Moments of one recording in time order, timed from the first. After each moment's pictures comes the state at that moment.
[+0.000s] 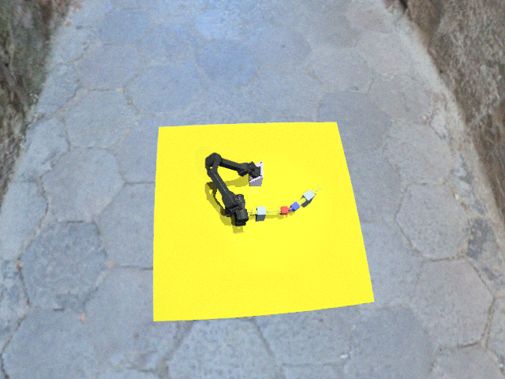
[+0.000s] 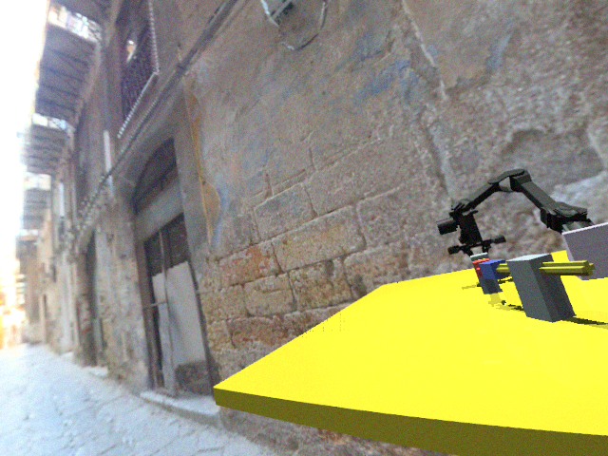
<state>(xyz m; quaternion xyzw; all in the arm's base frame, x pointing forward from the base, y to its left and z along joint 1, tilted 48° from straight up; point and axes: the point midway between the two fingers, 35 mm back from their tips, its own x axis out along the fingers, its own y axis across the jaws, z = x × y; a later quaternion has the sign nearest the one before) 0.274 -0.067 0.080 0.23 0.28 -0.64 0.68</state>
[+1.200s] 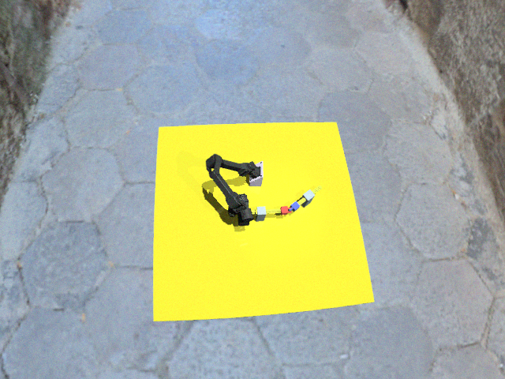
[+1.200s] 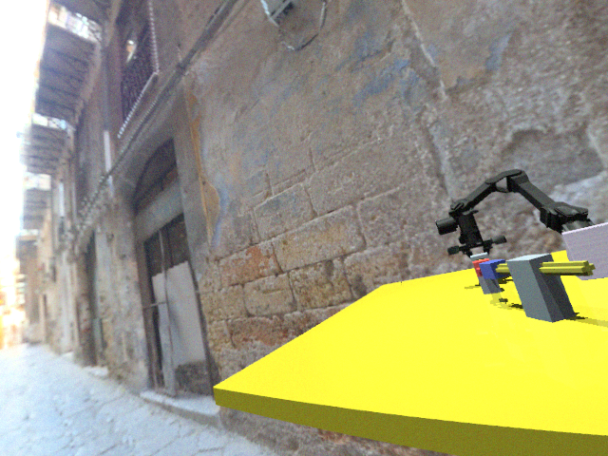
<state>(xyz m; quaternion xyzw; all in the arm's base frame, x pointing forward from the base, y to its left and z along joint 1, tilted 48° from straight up) 0.272 -0.054 0.065 0.23 0.28 -0.64 0.68</state>
